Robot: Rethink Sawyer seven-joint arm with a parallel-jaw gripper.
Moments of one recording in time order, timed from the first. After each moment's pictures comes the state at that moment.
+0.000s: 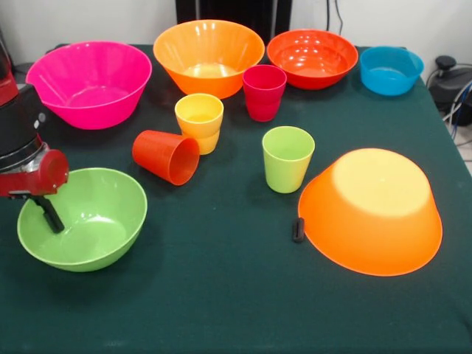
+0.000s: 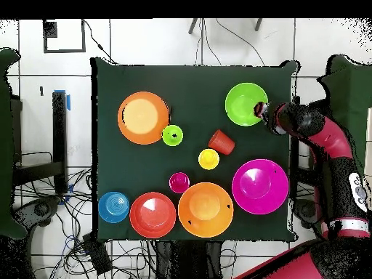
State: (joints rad) arm -0.99 -0.13 0.70 1.05 -0.51 0.80 1.52
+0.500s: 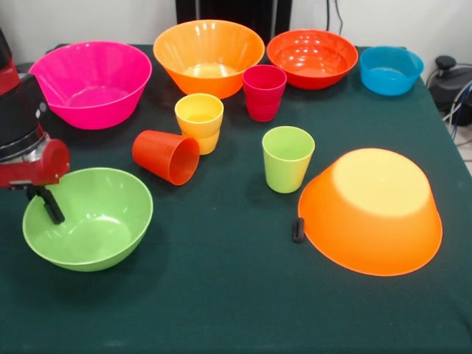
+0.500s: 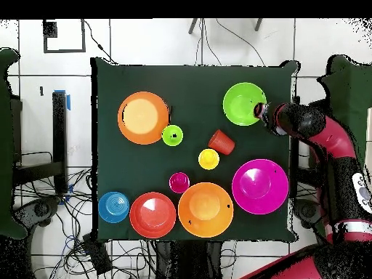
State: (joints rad) arm -0.99 -0.18 0.70 1.10 -0.51 0.80 1.52
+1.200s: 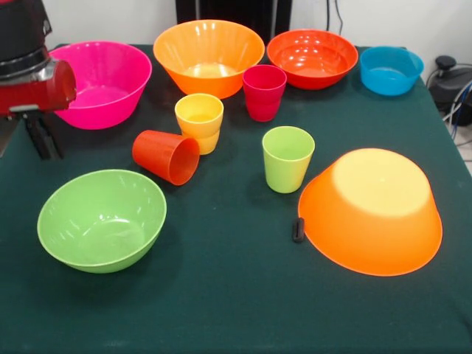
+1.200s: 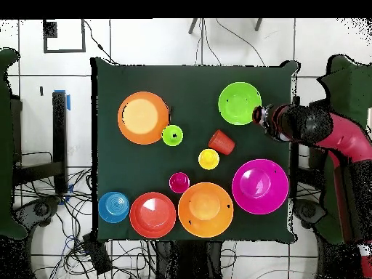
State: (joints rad) arm -0.99 -0.45 0.68 1.34 -0.51 0.80 1.52
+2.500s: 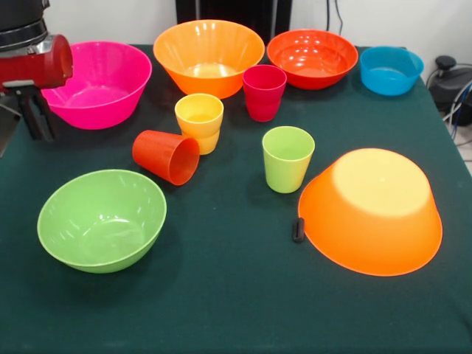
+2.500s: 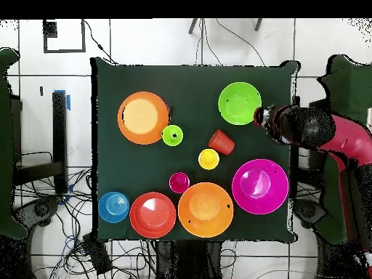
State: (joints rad) arm -0.98 -0.51 0.66 1.39 -0.49 0.74 1.52
